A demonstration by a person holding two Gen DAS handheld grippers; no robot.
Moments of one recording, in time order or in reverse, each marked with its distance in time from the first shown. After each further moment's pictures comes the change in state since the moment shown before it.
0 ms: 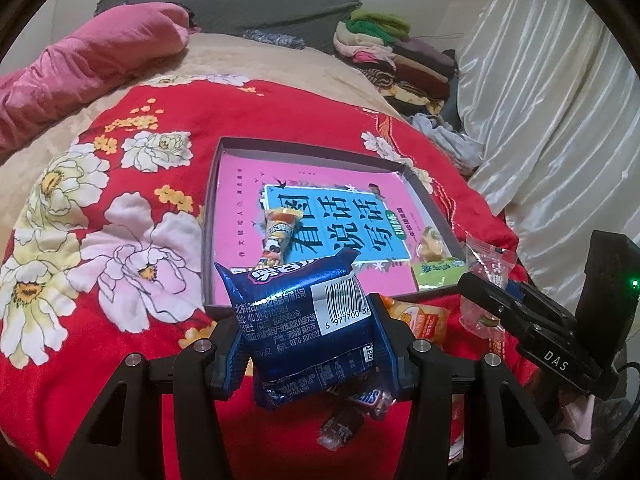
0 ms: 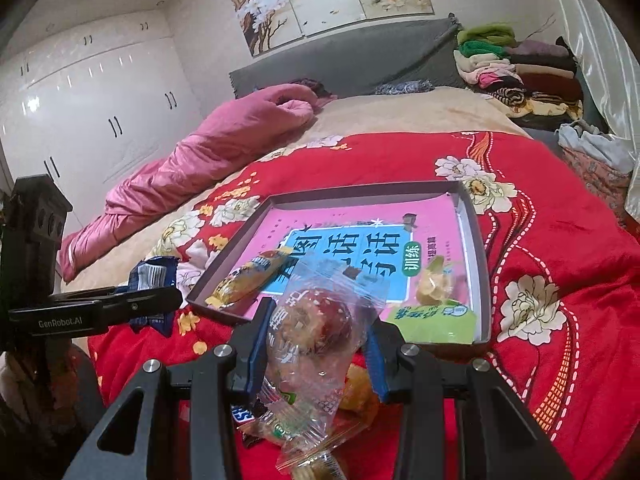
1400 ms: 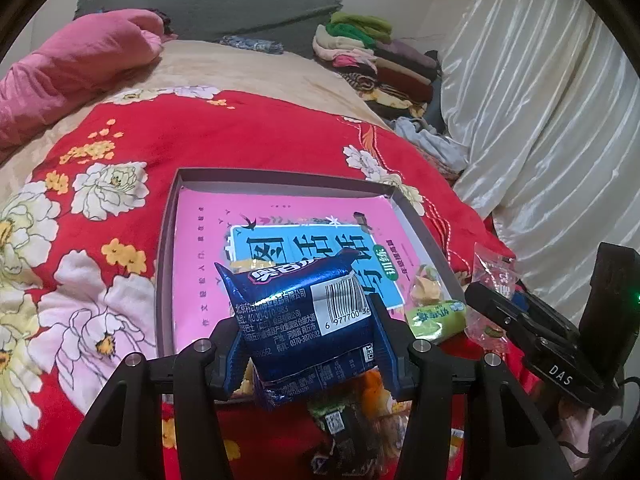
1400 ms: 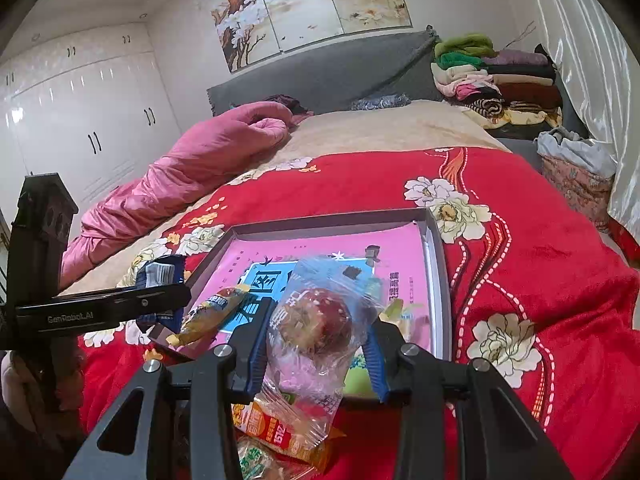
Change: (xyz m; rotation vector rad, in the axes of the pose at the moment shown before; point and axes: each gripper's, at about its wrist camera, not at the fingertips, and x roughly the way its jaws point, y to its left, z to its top) left arm 0.045 -0.012 0.044 0.043 -0.016 -0.064; right arm 0.011 -0.025 0.025 0.015 -0.061 -0.082
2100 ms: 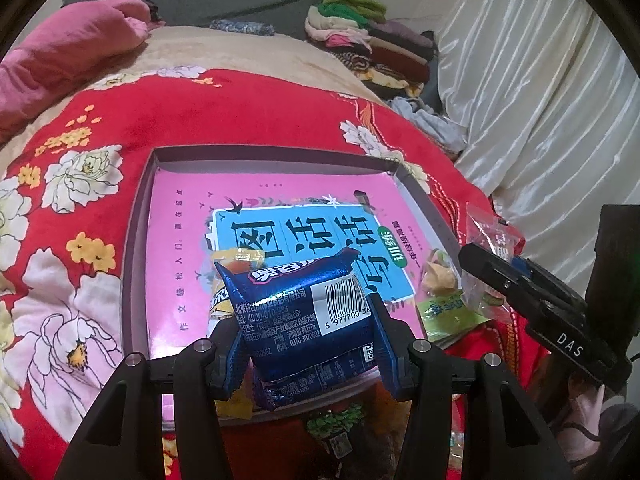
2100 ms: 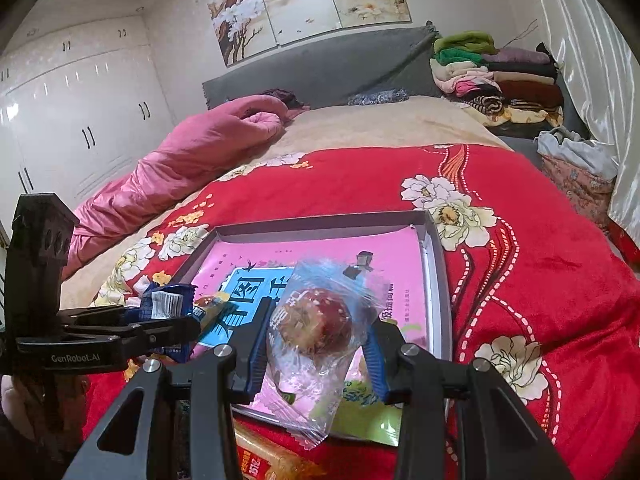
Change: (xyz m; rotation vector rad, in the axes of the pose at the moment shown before) left arm 0.037 -0.002 0.000 0.031 0.069 -0.011; right arm 0.030 -0.011 0.010 -0.008 0.024 -0.016
